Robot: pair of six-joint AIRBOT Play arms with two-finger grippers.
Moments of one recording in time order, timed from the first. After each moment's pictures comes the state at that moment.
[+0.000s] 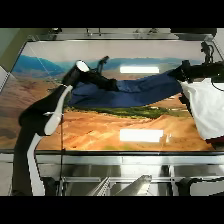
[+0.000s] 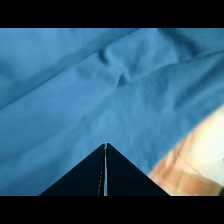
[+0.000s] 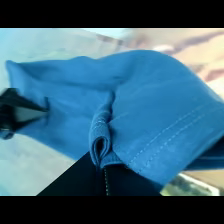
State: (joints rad) left arm -0.36 -2.20 2.03 0.74 -1.14 -1.21; right arm -0.27 -1.69 1.55 -0.56 1.26 1.15
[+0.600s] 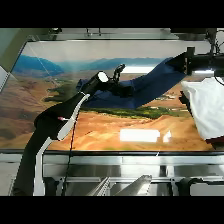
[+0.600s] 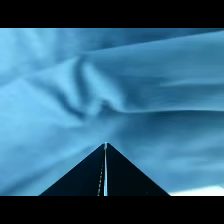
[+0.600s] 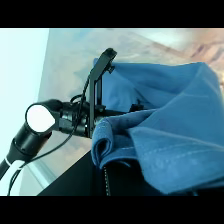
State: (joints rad) left arm -0.48 -2.26 2.07 0.69 -1.05 -1.30; right arm -0.22 -1.60 1.55 -0.38 1.33 1.16
